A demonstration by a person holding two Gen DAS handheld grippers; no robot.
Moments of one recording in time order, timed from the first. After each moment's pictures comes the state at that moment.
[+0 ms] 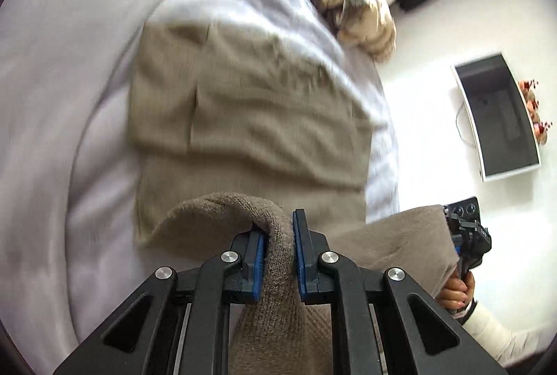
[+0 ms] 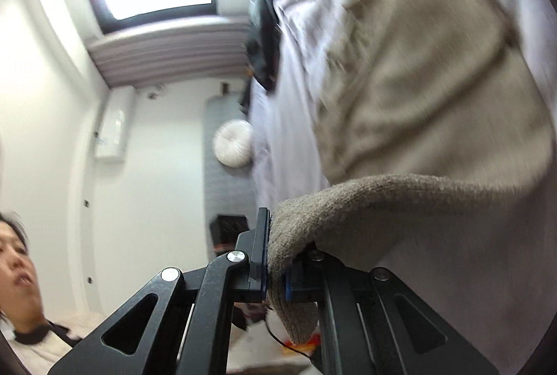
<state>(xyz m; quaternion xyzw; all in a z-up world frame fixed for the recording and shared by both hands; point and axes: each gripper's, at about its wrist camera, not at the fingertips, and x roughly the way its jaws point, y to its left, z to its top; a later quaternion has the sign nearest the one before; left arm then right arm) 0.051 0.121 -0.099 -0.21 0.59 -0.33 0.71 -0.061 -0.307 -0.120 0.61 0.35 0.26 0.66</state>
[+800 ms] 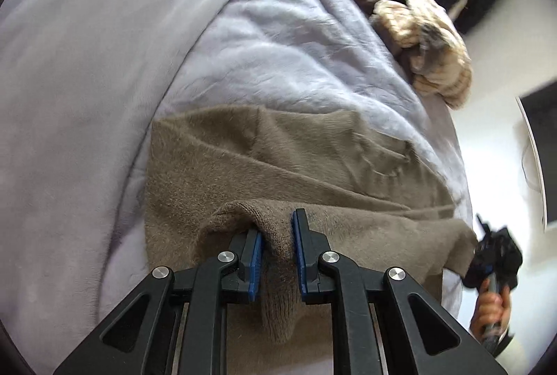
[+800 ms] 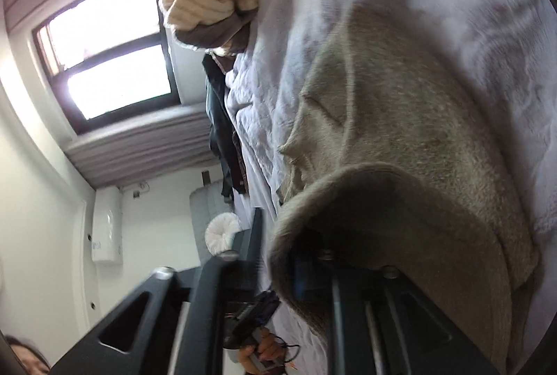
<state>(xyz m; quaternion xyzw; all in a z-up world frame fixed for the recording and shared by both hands) 0.163 0.070 -0.144 -0.14 0.58 -0.22 0.77 0.063 -0.394 -0.198 0.68 0.31 0.12 0.65</state>
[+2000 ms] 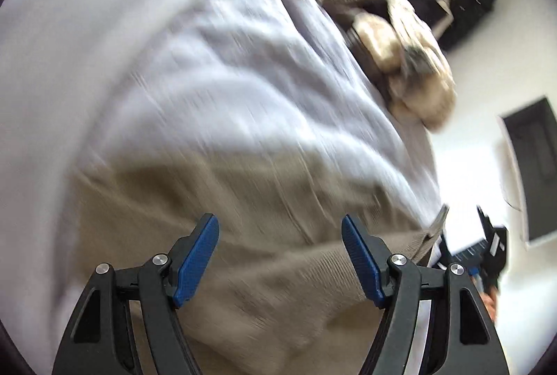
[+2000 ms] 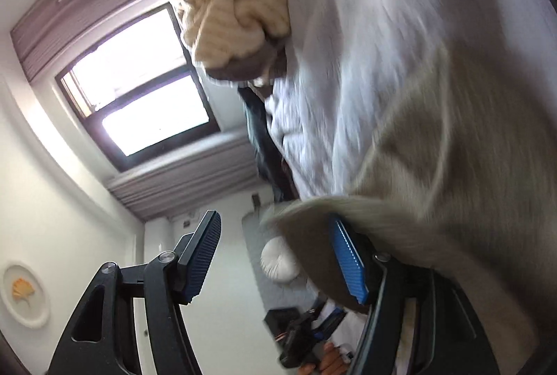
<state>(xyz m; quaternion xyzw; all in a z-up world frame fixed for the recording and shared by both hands) 0.214 0.035 -0.140 -0.19 0.55 -0.23 0.78 0.107 -0.420 -0.198 0.75 0.22 0.12 0.61</state>
